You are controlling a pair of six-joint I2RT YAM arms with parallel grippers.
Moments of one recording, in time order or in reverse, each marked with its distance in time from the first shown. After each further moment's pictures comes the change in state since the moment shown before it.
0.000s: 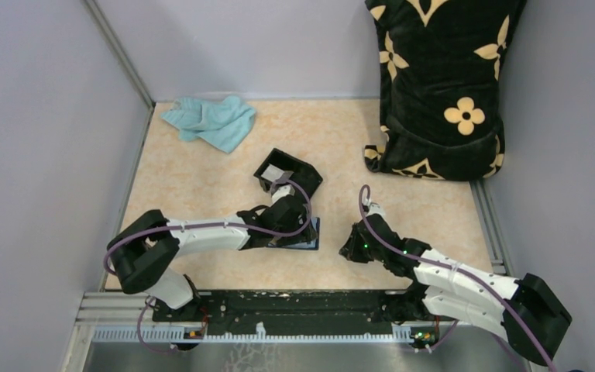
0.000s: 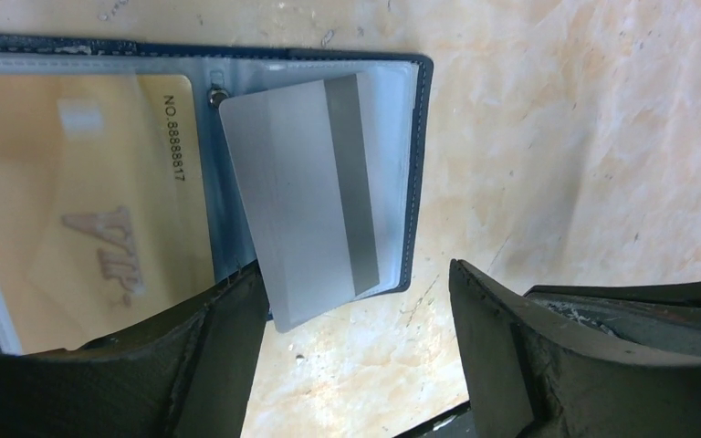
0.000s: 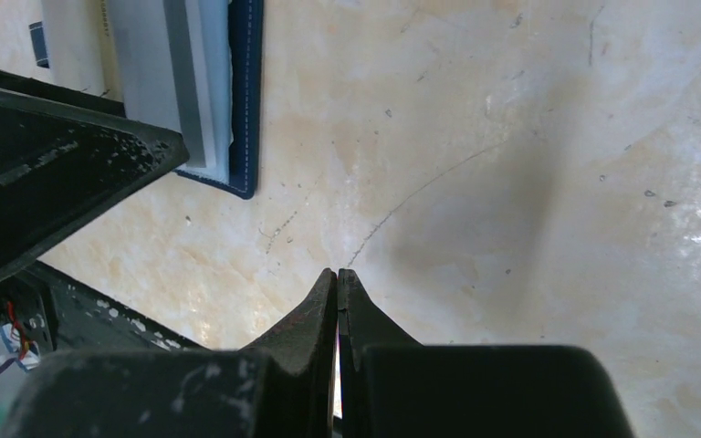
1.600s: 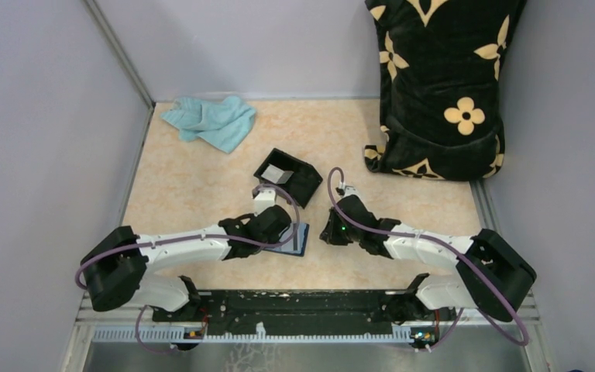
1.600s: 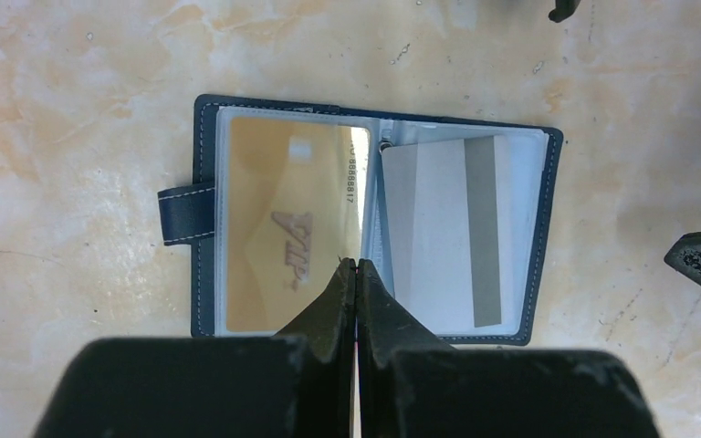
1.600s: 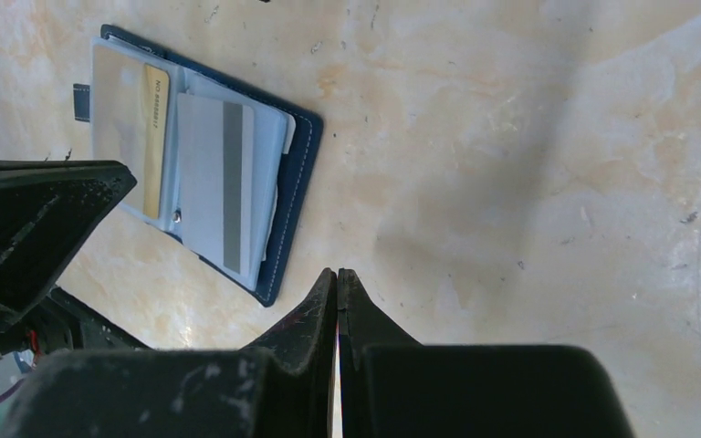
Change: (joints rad) left arm -0.033 -0.210 -0.095 -0.198 -0.336 0.201; right arm 0.000 0.376 0.190 0.206 -0.044 -0.083
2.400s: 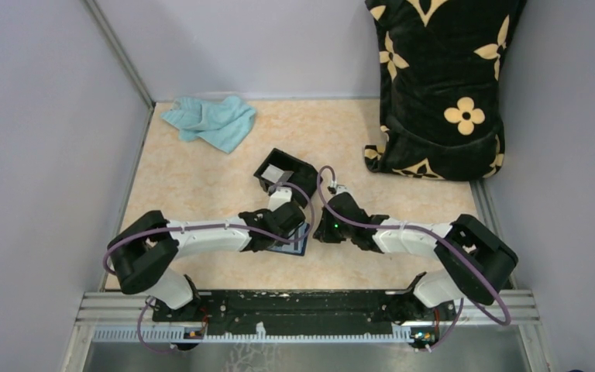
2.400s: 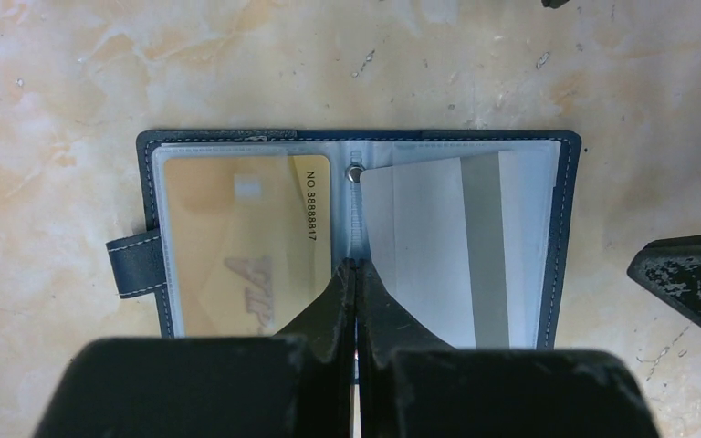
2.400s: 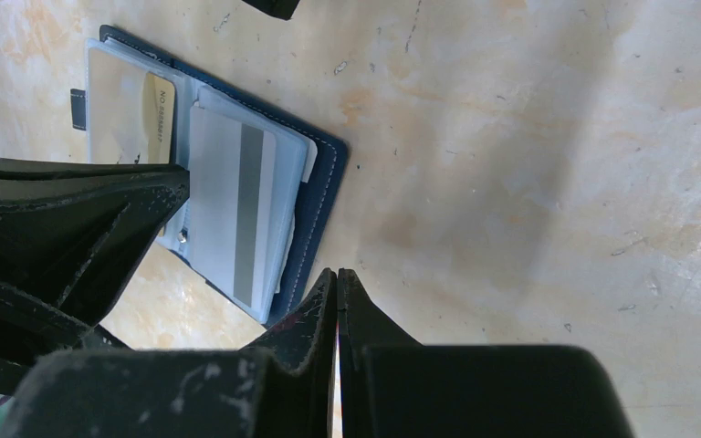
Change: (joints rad) left arm 0.001 0.198 0.107 -0.007 0.015 0.089; right arm 0.000 0.151 0.047 0.097 -0.042 -0.008
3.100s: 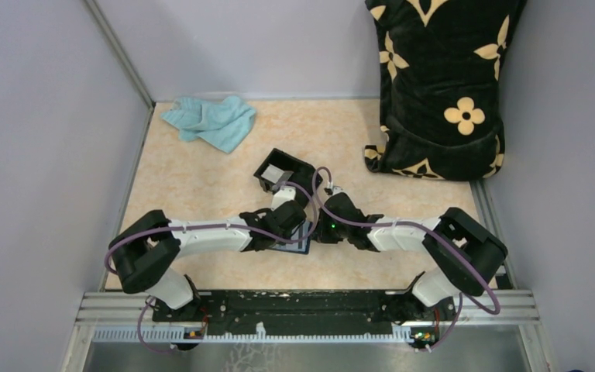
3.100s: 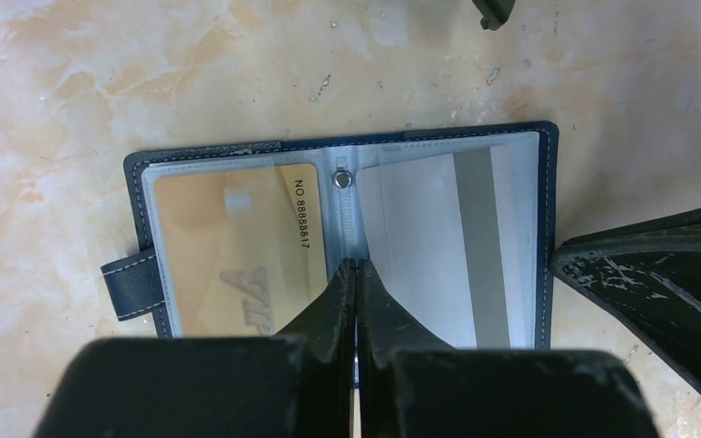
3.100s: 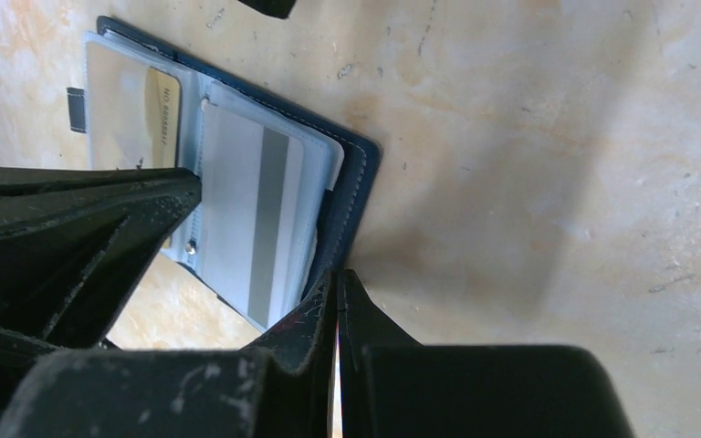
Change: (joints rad) left arm 0.001 0.021 0.013 0.060 0.022 0.043; right arm 0.000 0.075 0.003 0.063 -0.032 0.001
